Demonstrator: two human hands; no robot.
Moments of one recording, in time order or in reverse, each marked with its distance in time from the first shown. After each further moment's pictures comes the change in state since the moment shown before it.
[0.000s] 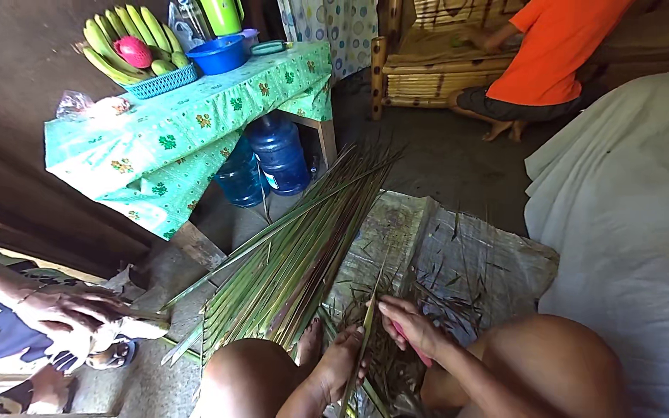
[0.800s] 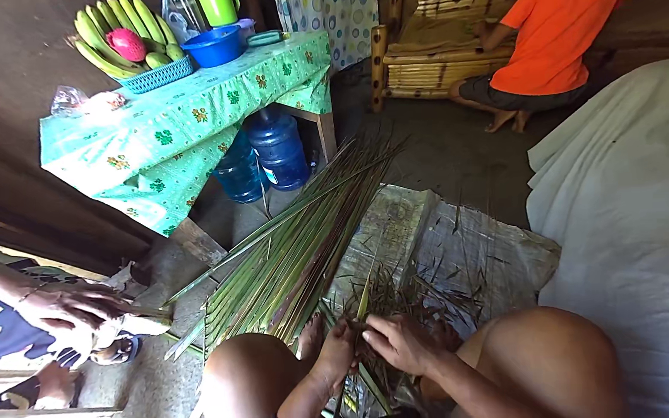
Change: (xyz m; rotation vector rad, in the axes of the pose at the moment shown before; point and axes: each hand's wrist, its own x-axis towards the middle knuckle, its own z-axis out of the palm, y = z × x) left_hand 0.001 0.000 0.005 0.006 0.214 0.015; right_hand -0.016 0.007 0.021 -0.973 -0.035 -0.449
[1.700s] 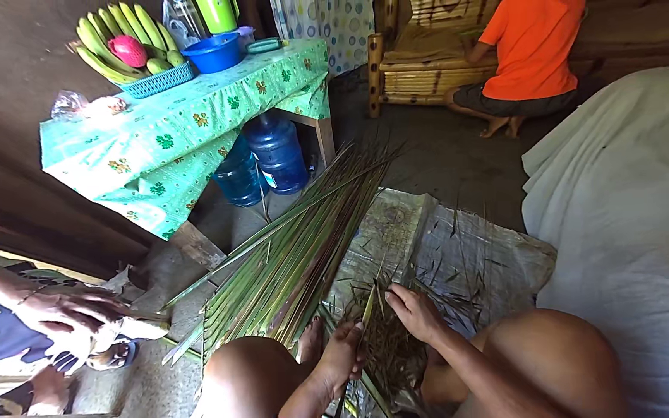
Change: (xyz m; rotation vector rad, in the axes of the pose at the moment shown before) left_hand -0.002 0.003 -0.002 0.012 -0.114 -0.006; right_hand 0.019 0.038 -0.020 0.019 0.161 0.330
